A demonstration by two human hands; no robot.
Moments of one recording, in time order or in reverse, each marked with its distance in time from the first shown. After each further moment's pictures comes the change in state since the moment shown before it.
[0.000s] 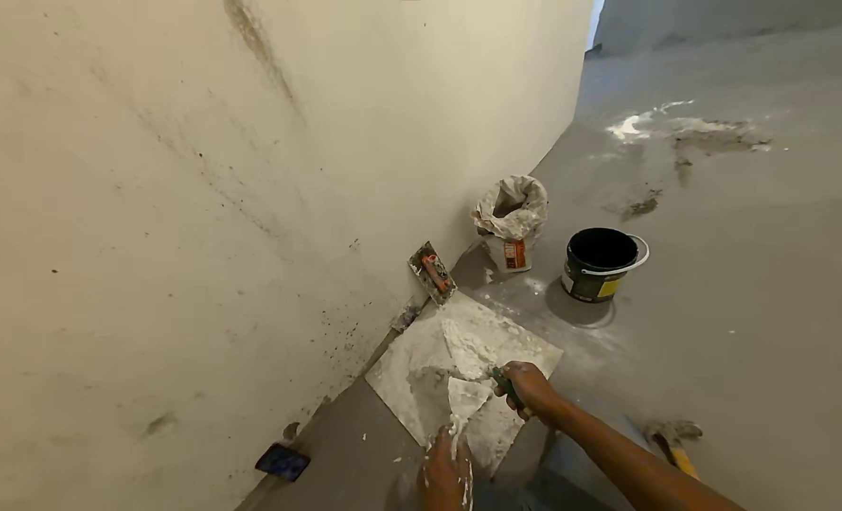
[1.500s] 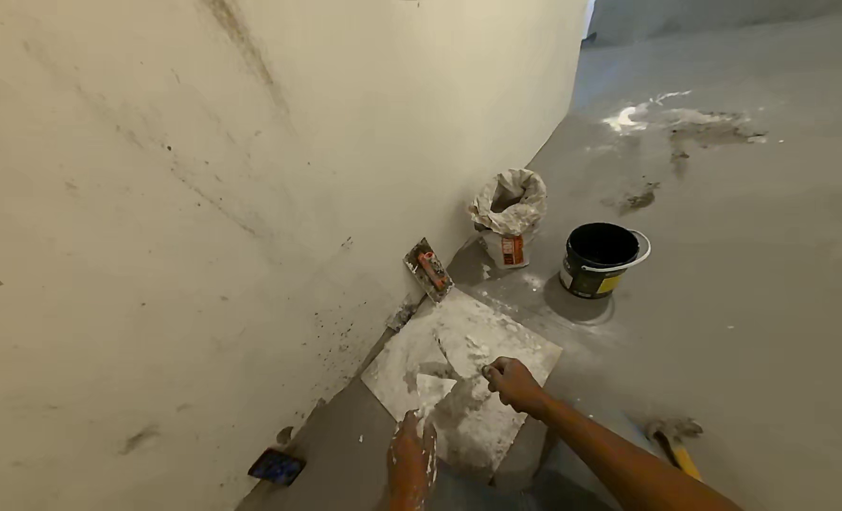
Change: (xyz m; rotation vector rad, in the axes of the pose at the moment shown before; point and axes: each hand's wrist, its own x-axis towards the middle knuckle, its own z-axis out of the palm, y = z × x) left_hand 0.064 -0.045 -0.015 0.088 -0.015 -0.078; right_hand 0.049 0.008 0.011 -0.397 0.030 -0.152
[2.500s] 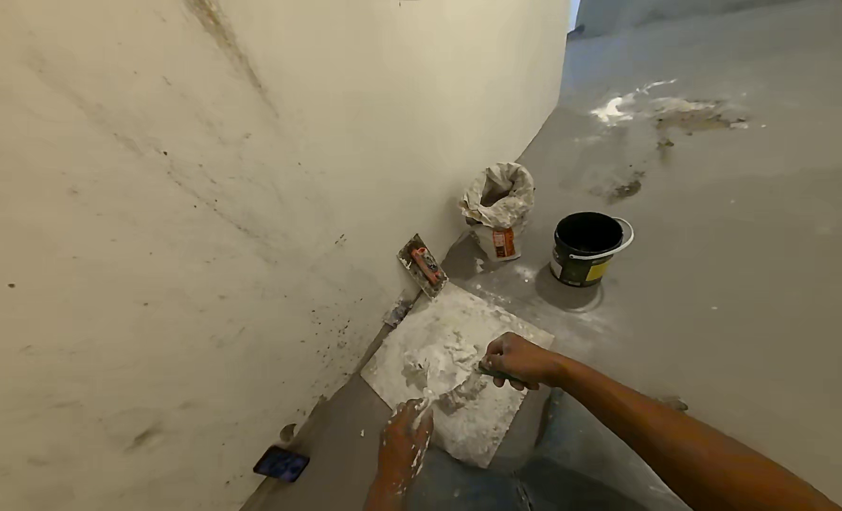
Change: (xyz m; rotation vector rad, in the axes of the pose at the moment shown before) left_hand 0.002 -0.020 -0.007 -0.105 0.081 0.393; right_hand -0.063 -0.066 -0.062 -0.103 -0.316 -0.004
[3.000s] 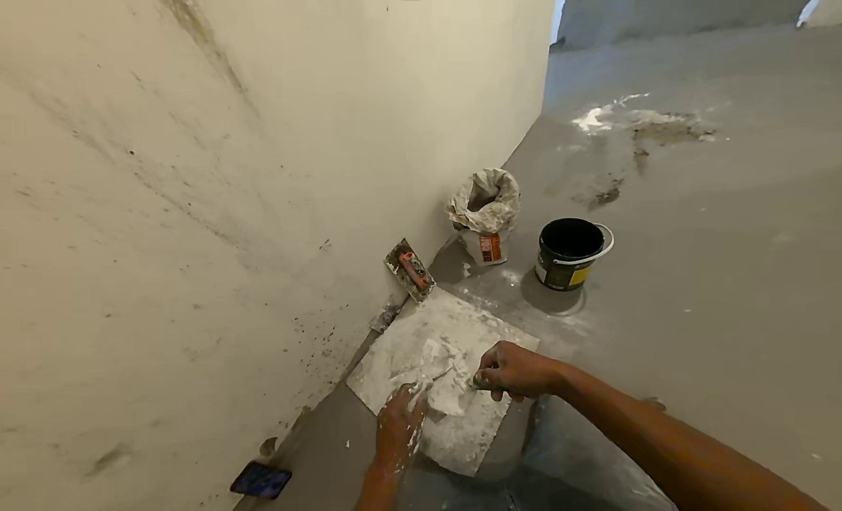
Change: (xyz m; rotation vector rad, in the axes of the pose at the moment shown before) left_hand 0.044 0.015 0.015 -0.032 0.009 -0.037; right_hand -0.020 -0.005 -0.009 -0.171 -0.083 -0.086
